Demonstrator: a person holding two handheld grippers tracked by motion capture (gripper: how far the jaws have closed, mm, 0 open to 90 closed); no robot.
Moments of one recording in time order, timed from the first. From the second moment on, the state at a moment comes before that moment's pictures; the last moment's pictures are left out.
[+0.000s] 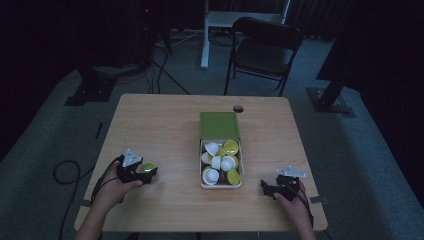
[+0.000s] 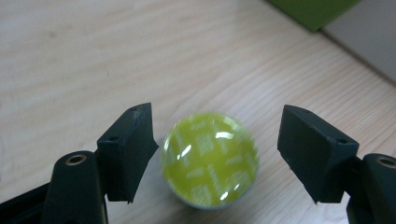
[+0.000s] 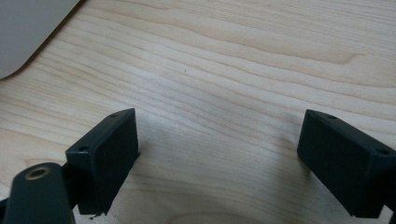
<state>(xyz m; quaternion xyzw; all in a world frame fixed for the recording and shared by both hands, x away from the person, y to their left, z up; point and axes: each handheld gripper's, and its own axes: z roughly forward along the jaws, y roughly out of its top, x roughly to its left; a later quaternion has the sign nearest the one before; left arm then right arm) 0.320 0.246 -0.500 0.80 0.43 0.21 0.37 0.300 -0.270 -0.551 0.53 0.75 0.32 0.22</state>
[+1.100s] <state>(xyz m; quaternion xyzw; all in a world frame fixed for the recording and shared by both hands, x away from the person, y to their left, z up) 0.307 0.173 -0.494 0.84 0.29 0.12 0.45 0.300 -0.270 -0.551 0.53 0.75 0.32 0.22</state>
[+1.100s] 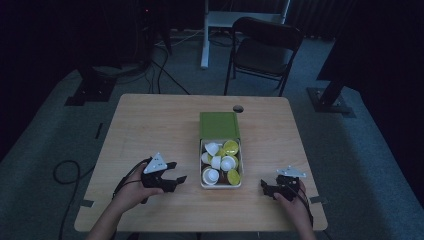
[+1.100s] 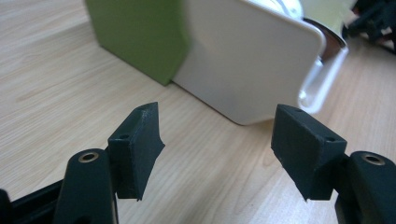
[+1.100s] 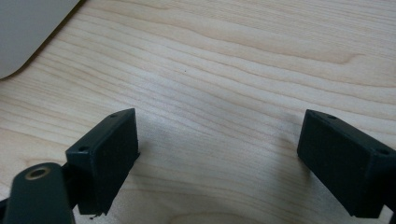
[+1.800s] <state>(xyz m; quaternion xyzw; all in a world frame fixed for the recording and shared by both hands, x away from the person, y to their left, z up) 0.294 0.147 -0.525 0.87 0.24 0.08 0.42 0.300 -0.270 -0.551 0.53 0.75 0.32 0.22</state>
